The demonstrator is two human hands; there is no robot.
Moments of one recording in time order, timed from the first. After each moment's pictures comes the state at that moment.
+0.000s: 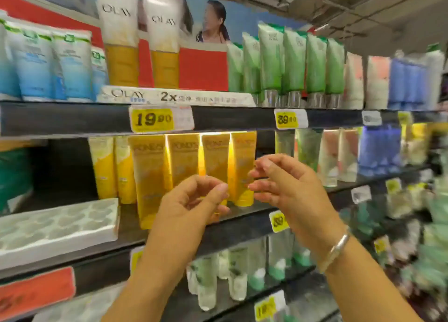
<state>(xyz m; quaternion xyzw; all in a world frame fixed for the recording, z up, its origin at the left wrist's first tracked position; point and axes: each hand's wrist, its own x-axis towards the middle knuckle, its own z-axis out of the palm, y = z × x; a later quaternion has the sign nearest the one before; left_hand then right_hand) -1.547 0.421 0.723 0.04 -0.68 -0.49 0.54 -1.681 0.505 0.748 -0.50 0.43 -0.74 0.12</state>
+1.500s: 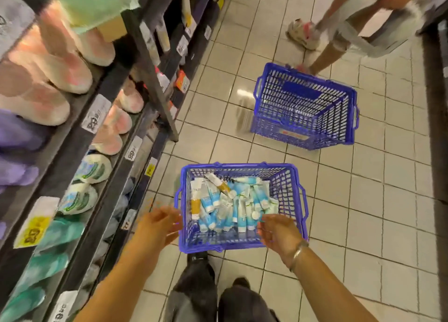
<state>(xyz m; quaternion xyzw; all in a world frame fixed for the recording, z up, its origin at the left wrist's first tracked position) -2.091 0.825 0.139 0.36 -0.63 -0.64 -0.26 -2.064 1.071 0.124 0.51 0.52 -0.65 0.22</state>
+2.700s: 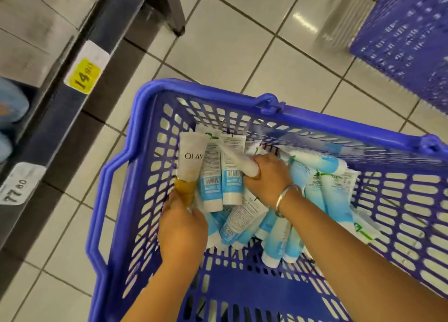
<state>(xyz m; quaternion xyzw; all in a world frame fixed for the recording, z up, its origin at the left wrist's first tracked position) -2.144 0.930 -0.340 0.42 -0.82 -0.27 -0.28 -2.226 1.079 -0.396 0.01 0.90 -0.24 0.36</state>
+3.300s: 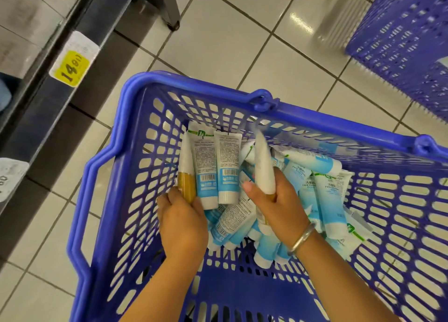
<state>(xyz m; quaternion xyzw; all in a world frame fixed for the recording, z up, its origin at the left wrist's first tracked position) -2.142 0.946 -0.360 0.43 -0.82 -0.27 -0.25 -2.189 1.091 -0.345 0.13 0.77 -0.55 0.31</state>
